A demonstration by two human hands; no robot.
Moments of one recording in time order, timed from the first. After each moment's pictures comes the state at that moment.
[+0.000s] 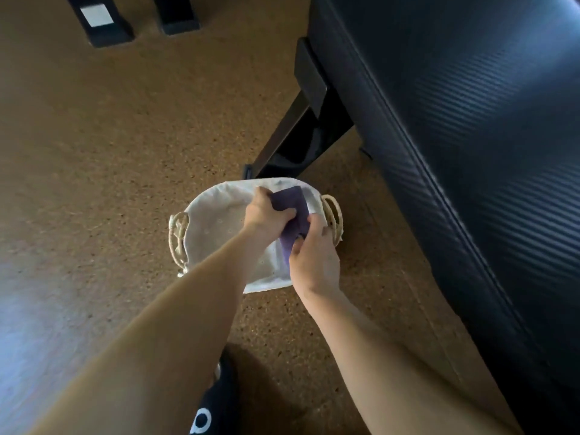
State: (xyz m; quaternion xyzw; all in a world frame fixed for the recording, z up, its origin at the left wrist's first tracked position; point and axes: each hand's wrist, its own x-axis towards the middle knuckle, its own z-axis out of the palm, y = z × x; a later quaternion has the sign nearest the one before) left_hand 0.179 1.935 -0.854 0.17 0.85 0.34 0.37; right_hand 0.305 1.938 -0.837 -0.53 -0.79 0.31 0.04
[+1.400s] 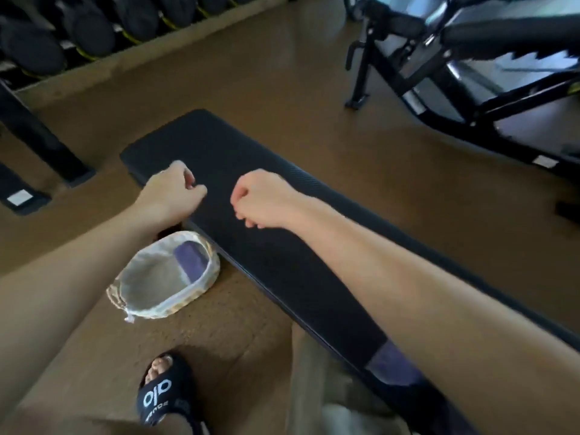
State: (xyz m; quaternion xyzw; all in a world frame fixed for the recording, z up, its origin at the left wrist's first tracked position) left_hand 0.374 1.910 -0.485 0.51 0.83 0.16 0.17; right_hand 0.562 1.937 -0.449 -0.44 -0.81 0.37 0.04
